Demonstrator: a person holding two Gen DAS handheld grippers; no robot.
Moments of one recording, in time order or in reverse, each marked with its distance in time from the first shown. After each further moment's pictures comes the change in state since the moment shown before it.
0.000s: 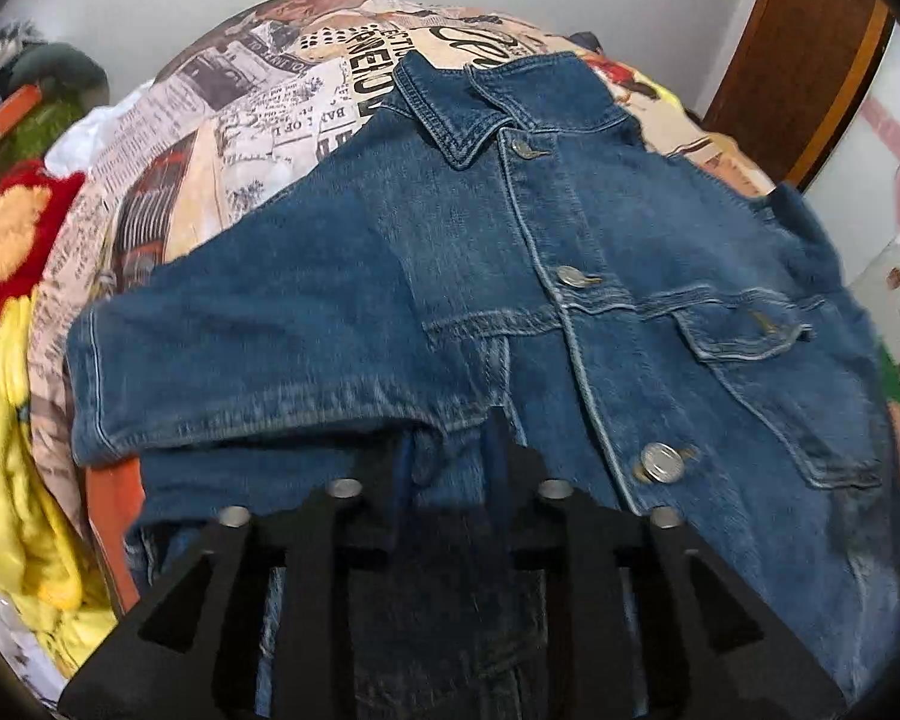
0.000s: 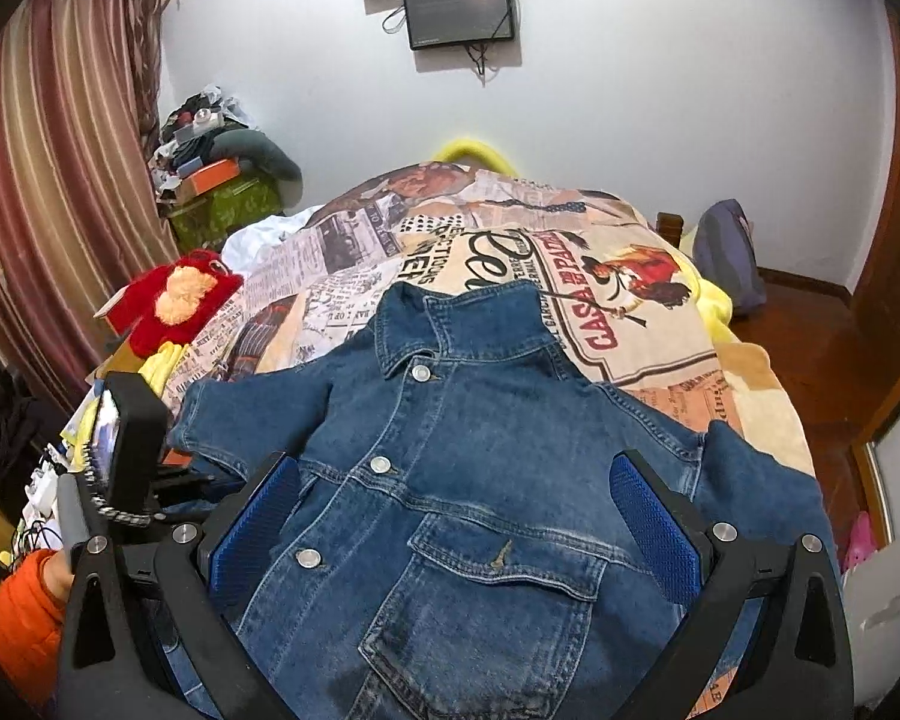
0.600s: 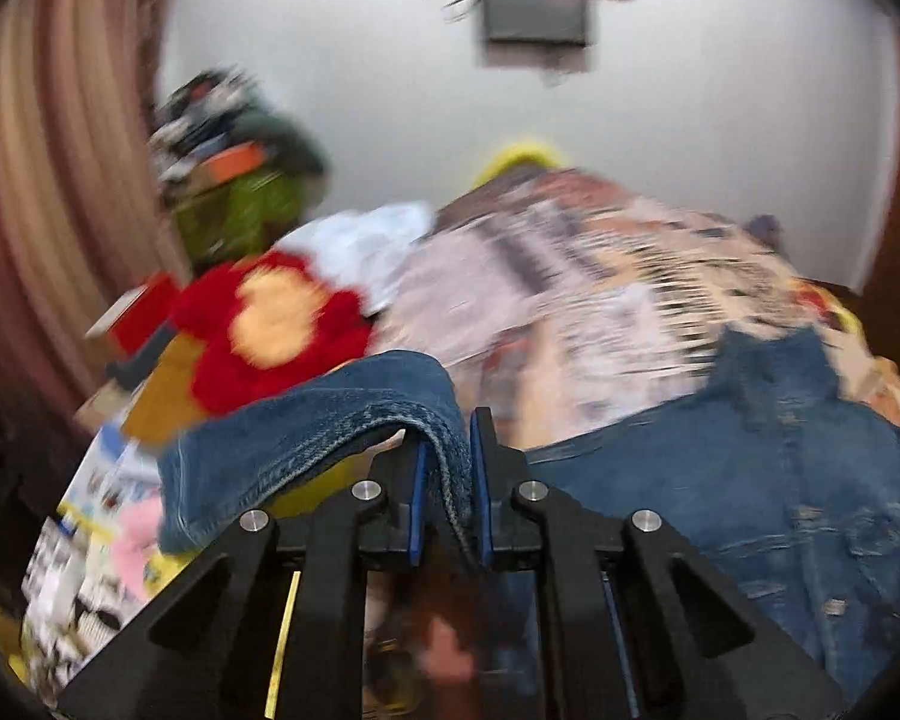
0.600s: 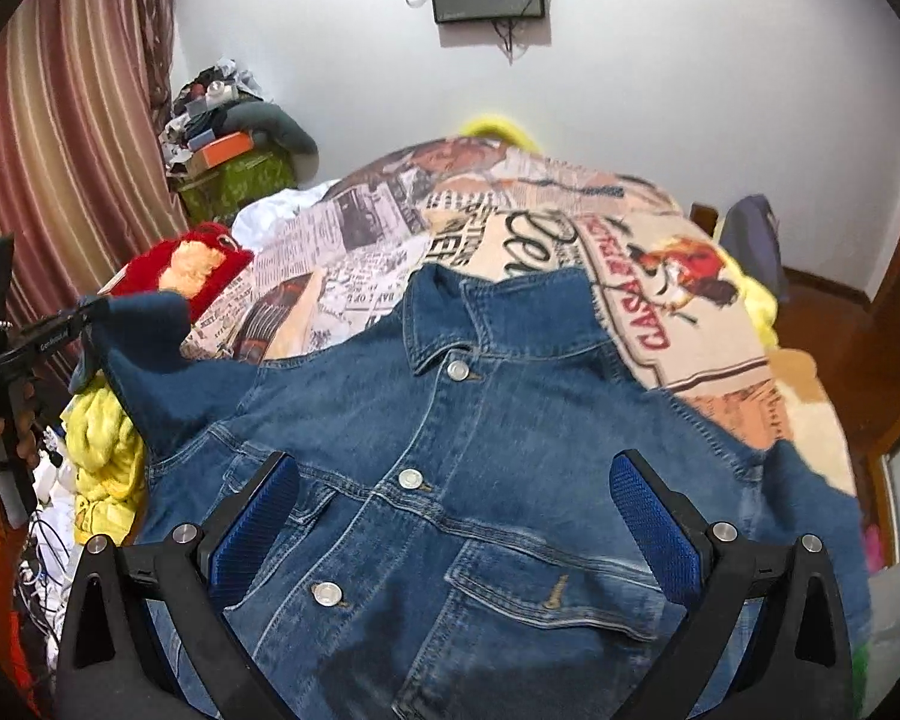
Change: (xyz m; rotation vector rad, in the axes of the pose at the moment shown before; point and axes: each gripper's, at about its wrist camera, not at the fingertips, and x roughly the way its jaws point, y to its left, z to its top) left arm -0.115 0.141 0.024 -0.177 -0.403 0.378; right arm 0.047 0.027 0.011 -0.041 0.040 0.023
